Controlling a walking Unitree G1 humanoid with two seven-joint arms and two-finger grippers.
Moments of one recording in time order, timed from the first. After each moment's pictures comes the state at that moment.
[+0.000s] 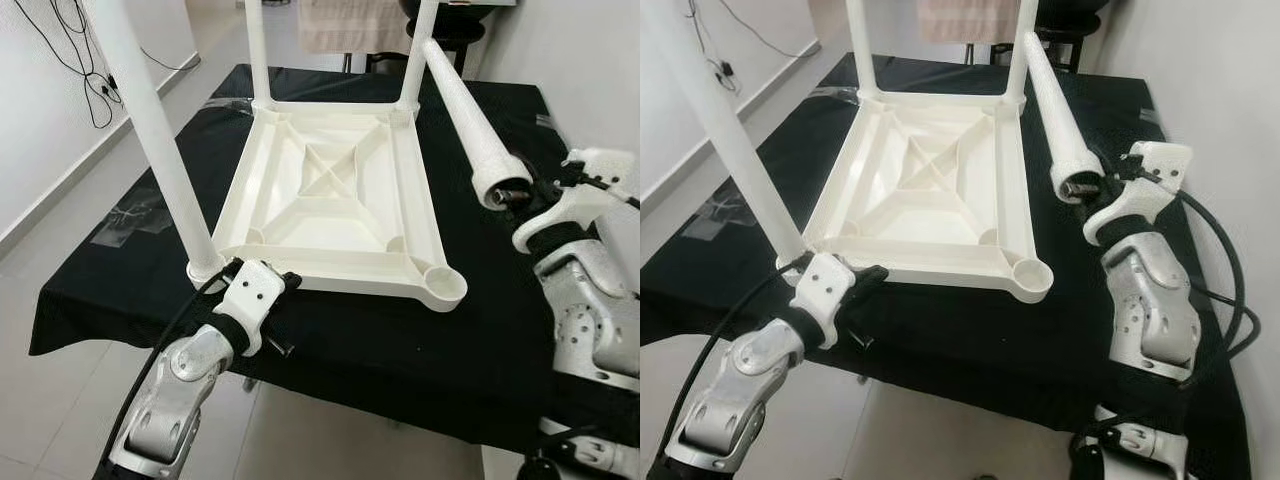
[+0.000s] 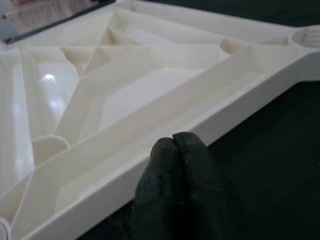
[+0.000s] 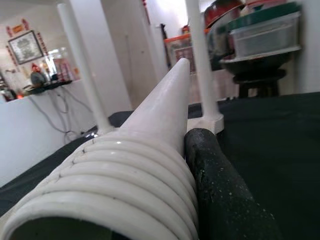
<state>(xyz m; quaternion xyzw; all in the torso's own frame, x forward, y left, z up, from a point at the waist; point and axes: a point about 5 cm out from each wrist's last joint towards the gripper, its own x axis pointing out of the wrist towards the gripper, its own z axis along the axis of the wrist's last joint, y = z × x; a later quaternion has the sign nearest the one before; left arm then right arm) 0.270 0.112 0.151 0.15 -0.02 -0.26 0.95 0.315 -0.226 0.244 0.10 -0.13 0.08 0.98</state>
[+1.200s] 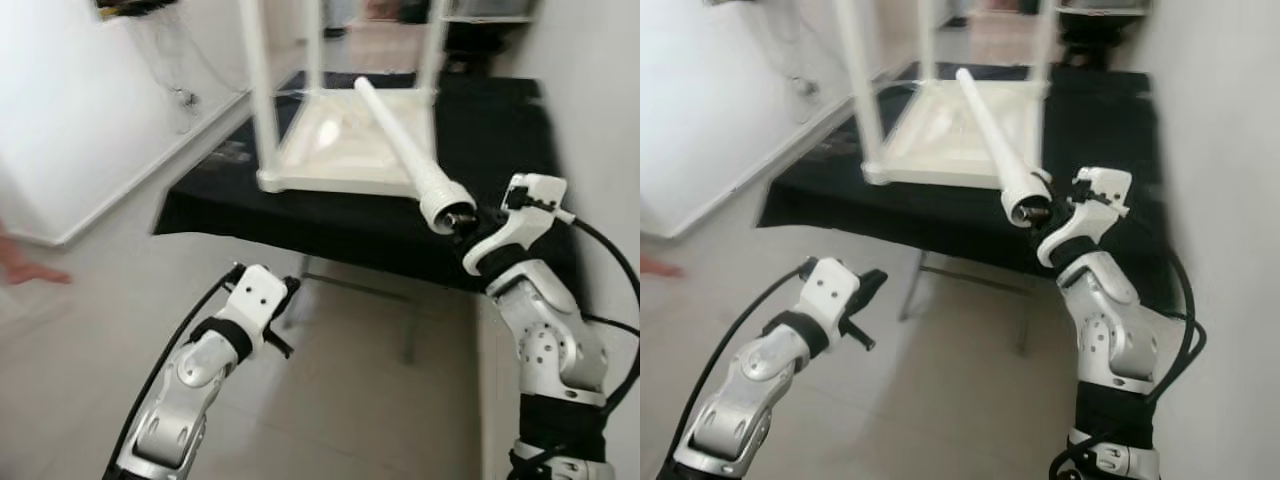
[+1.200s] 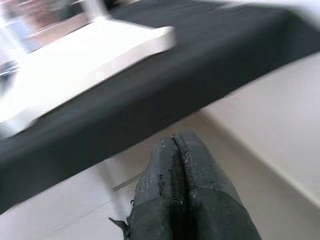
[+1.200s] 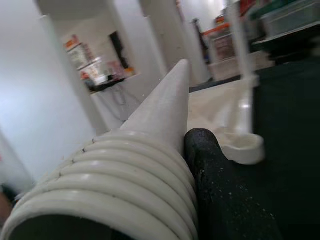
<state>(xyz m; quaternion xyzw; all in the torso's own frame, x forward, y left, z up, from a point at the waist) 0.272 0.114 0.150 0.16 -0.04 -0.24 0.96 0.317 -0.186 0.221 0.15 -0.09 0.15 0.97</state>
